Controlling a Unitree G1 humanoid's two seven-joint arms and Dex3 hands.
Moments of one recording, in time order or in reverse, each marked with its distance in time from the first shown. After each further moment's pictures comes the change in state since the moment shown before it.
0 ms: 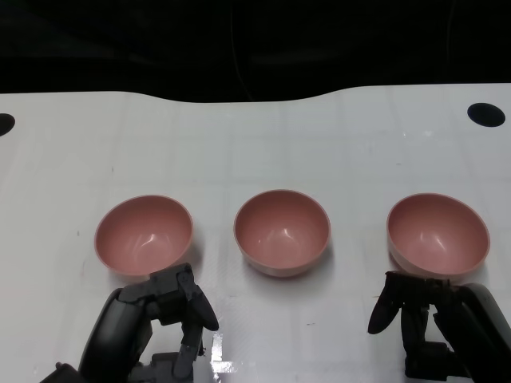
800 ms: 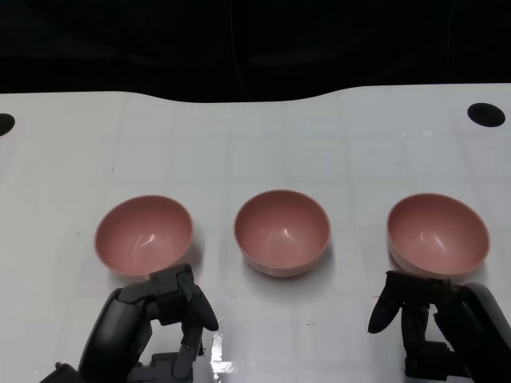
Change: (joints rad) left arm 0.000 0.000 0.002 0.000 0.000 0.000 -0.003; right arm 0.000 0.000 0.001 0.000 -0.002 -0.001 -0.008
